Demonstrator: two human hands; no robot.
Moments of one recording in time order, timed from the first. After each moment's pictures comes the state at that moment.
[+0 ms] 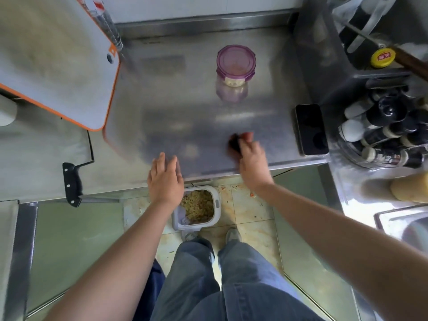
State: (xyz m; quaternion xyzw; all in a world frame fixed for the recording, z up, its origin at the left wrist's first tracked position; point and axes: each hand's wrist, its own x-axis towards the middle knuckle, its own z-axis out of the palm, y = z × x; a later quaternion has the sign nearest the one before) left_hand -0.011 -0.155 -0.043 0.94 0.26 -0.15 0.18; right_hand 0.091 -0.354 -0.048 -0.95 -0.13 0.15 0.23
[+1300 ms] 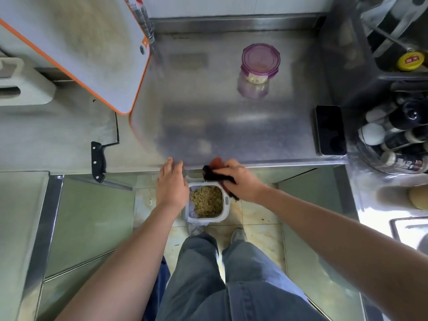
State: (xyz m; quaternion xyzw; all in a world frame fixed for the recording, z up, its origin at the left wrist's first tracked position) left_hand -0.061 -0.150 -0.037 0.92 0.30 -0.12 0.21; right_hand 0.039 -0.328 -0.036 -0.83 -0.35 0.32 0.30
